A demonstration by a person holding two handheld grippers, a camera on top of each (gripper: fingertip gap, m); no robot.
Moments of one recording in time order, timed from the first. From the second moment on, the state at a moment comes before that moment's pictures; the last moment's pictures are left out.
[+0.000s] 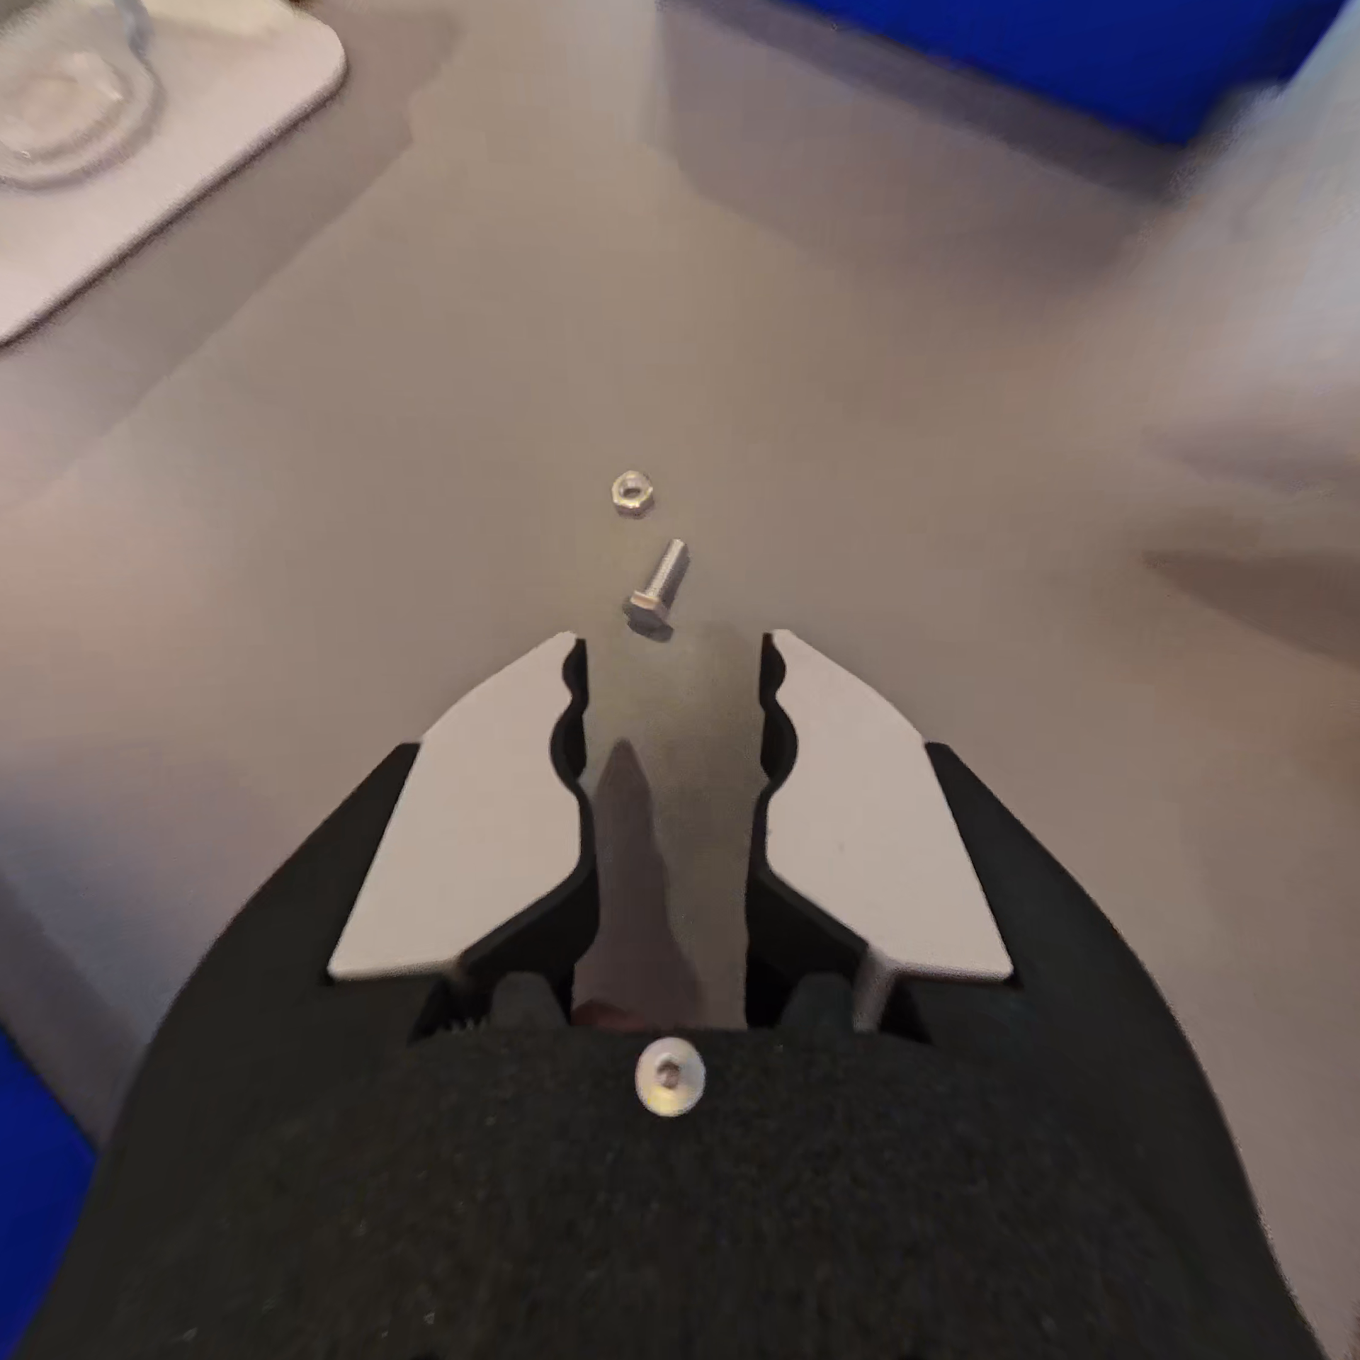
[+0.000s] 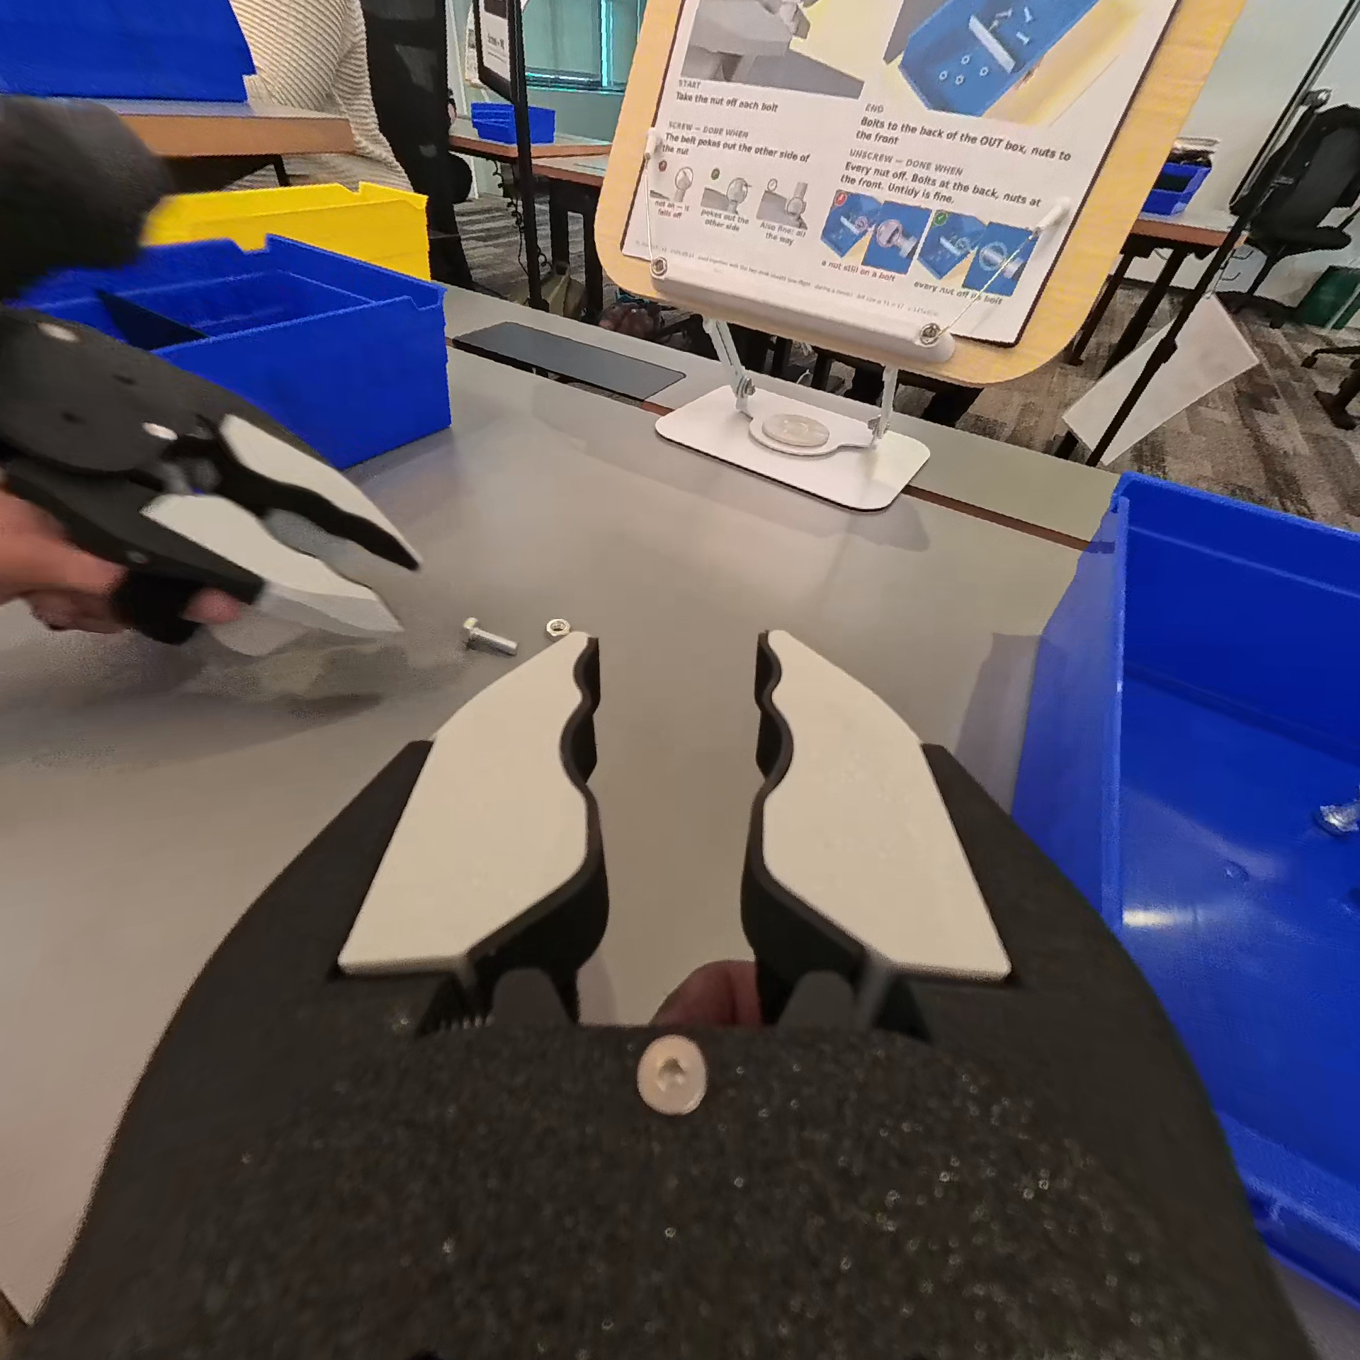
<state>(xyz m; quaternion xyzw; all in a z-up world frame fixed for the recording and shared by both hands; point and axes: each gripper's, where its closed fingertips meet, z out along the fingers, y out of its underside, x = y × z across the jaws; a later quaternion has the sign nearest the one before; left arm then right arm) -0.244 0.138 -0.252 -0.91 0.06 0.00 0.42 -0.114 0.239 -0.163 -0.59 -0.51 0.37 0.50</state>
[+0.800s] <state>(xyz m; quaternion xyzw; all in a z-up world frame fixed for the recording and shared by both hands) -0.220 0.088 -0.238 -0.87 0.12 0.01 0.48 -0.104 0.224 -0.175 -0.60 -0.51 0.37 0.49</state>
